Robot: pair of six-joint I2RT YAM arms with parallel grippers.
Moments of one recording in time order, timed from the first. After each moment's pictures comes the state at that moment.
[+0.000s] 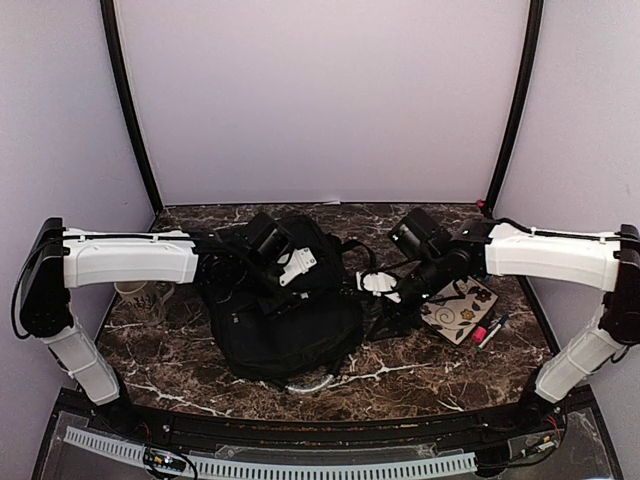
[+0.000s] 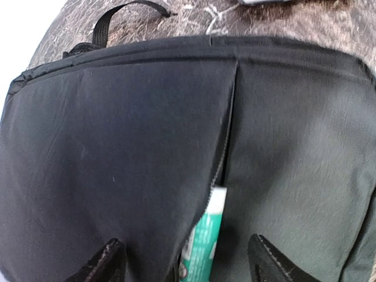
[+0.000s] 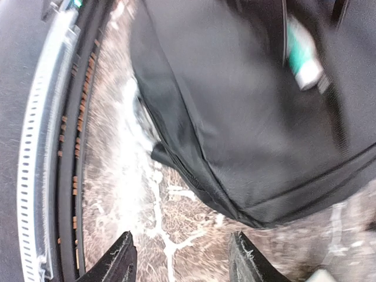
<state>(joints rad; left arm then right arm) -0.90 1.66 1.21 -0.49 -0.14 0.25 0.86 1.47 1.13 -0.73 -0.47 -0.62</state>
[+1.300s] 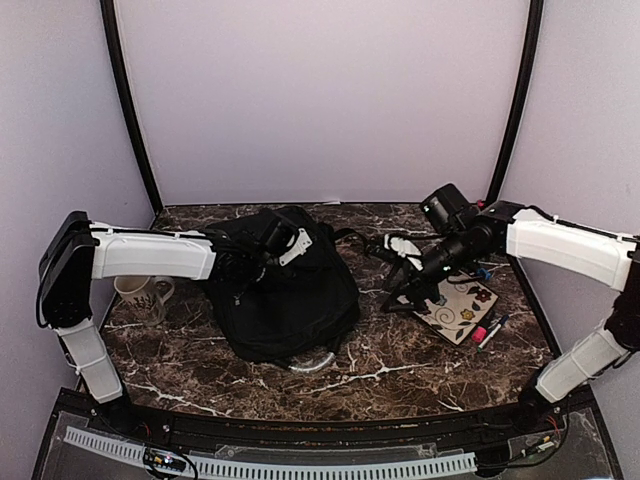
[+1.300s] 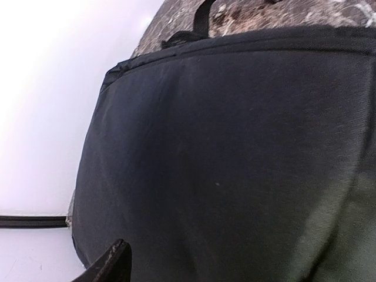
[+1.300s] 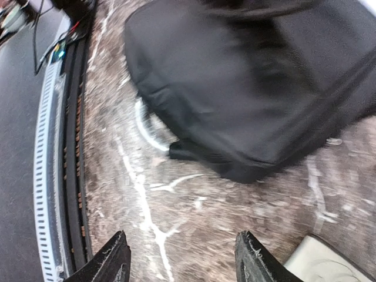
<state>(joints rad) -0.85 1.78 1.22 -0.25 -0.58 0.42 0.67 1.45 1.14 -0.75 -0.60 -0.53</state>
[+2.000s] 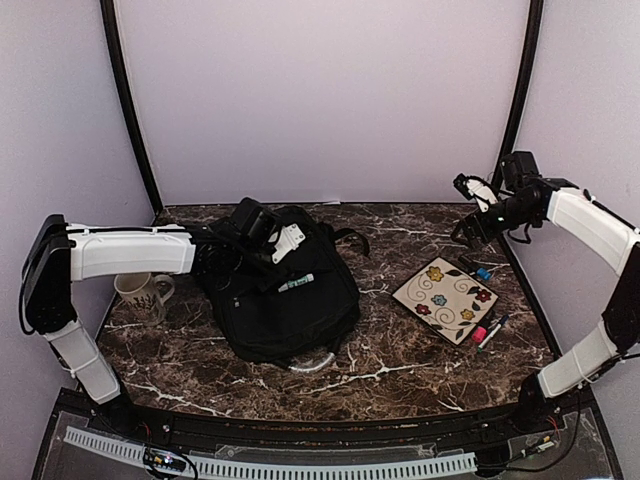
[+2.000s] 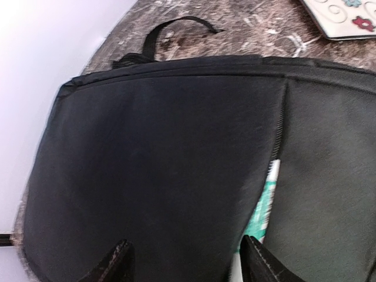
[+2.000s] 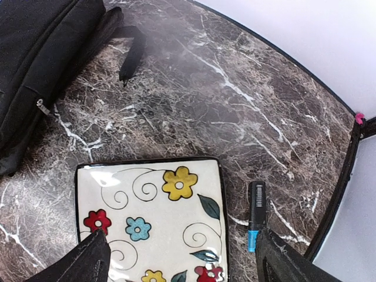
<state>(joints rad) -0.81 1.66 1.17 -0.30 -0.25 0.33 0.13 1.43 1.25 -0.72 -0.29 -0.44</state>
